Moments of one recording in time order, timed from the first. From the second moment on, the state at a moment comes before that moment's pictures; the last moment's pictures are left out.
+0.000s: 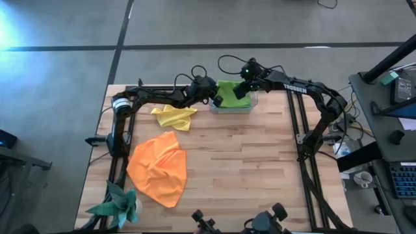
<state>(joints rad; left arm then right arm) 0.50 1.99 1.27 0.34 -0.24 -0.06 -0.73 1.71 1.22 -0.47 0.16 0.14</state>
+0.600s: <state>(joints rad) 0.50 1.98 1.27 0.36 -0.25 -0.07 -0.73 1.71 1.22 -0.49 0.16 0.13</state>
